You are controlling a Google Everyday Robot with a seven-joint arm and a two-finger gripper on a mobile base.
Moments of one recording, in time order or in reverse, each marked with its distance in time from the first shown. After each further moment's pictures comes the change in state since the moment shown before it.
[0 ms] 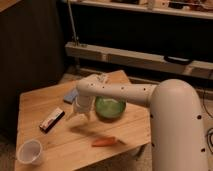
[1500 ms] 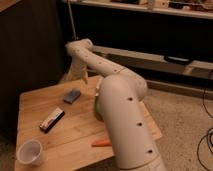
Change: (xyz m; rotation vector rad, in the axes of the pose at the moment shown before) arm 0.242 -0.033 -0.082 -0.142 0.233 0.234
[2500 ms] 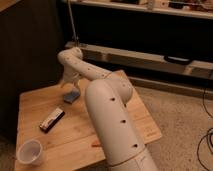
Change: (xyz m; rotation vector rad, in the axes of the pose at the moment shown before) arm -0.037 0.004 0.066 -0.062 -0.094 0.118
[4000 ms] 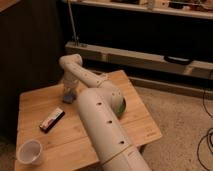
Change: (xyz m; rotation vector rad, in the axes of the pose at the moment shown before) arm -0.012 0.000 0.041 0.004 -0.115 -0.006
